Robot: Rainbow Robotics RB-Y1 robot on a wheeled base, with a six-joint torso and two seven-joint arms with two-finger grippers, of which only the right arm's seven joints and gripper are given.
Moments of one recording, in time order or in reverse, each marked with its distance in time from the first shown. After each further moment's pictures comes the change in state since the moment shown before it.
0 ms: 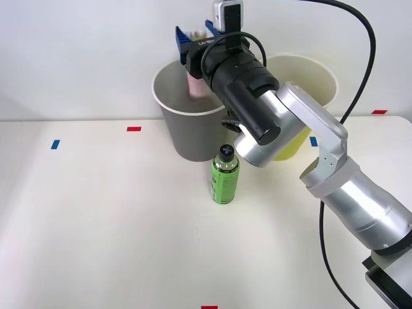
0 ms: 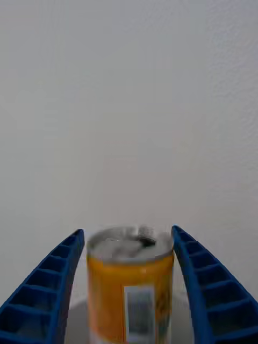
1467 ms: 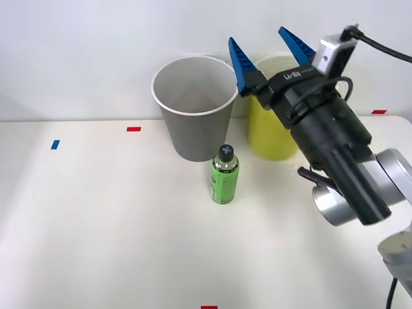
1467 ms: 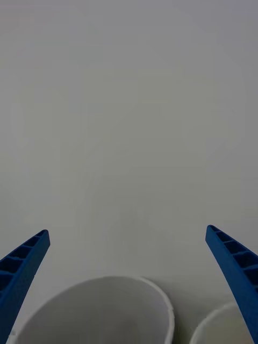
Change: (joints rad) arm 0.558 -0.124 -0.258 -0.454 0.065 -0.355 -0.037
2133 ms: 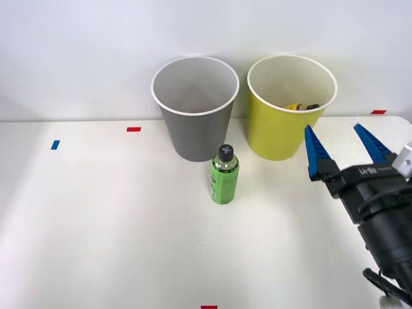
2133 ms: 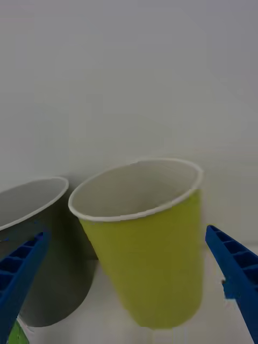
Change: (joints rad) arm 0.641 0.044 -0.166 -0.264 0.043 -0.001 -0.003
